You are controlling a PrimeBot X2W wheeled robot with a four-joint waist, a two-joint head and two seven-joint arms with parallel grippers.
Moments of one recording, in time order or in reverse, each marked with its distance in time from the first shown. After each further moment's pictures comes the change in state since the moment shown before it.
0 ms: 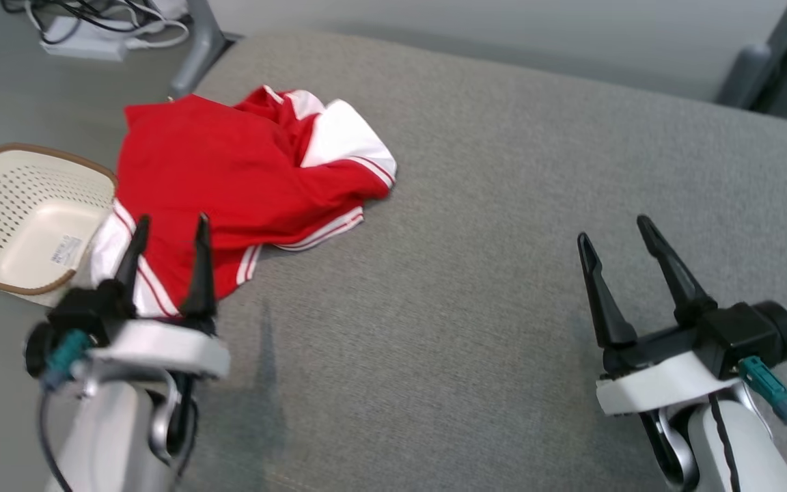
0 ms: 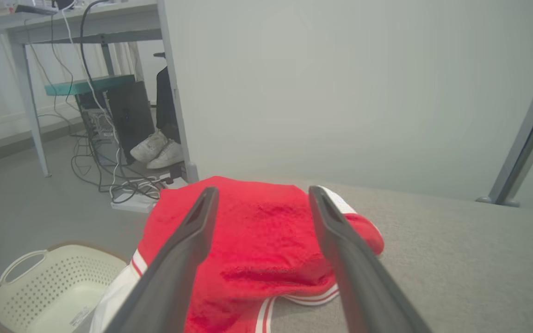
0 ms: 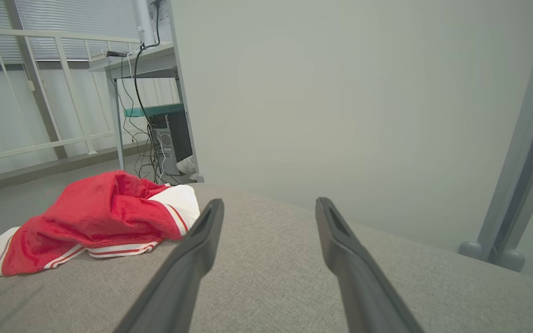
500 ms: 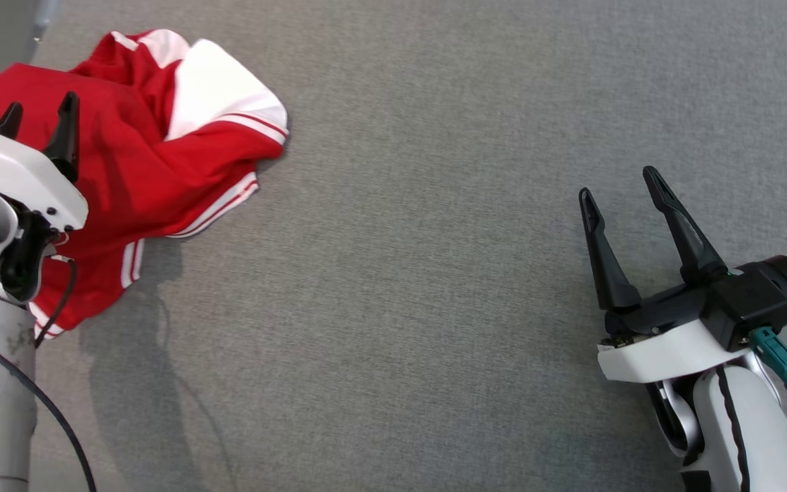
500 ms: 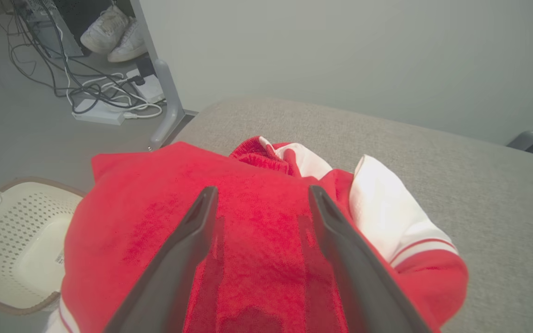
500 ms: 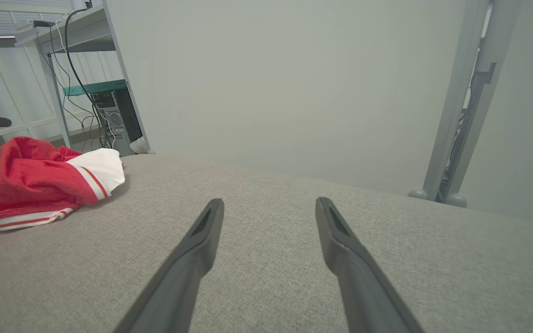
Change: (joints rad) left arm -0.487 0.216 0.111 0.330 -0.185 -0.086 0.485; right arm -0.099 -0.022 0.030 -0.046 -0.015 0.000 0.000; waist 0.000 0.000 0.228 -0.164
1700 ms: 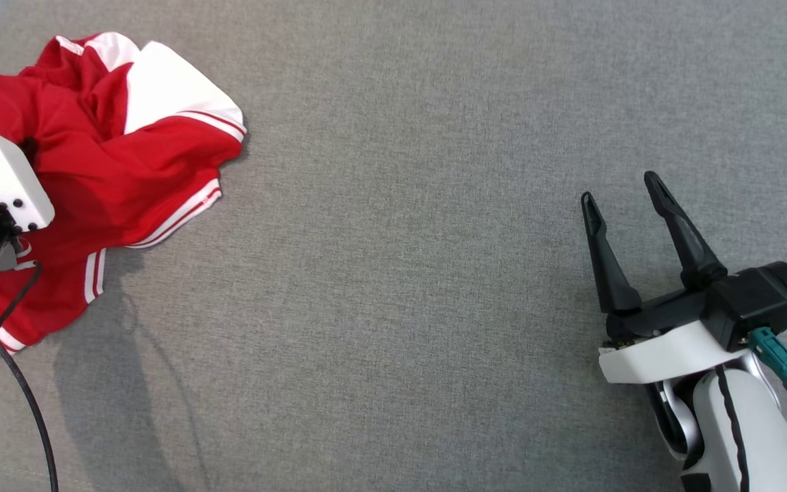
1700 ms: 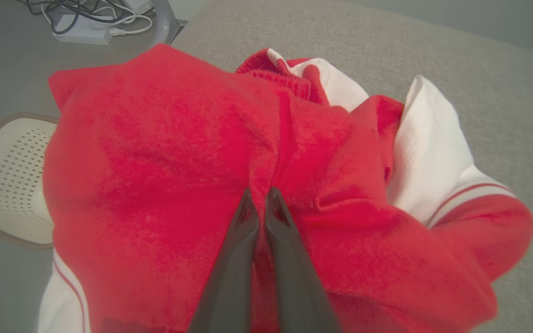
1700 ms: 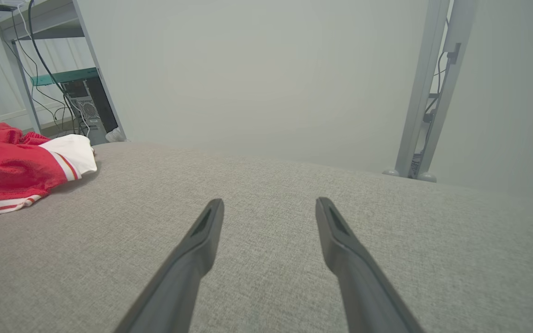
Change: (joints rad) left arm -0.087 0.083 -0.054 0.122 -0.032 0.033 0.300; right arm -0.001 0.004 -0.009 0.023 0.008 0.000 0.000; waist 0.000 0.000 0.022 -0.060
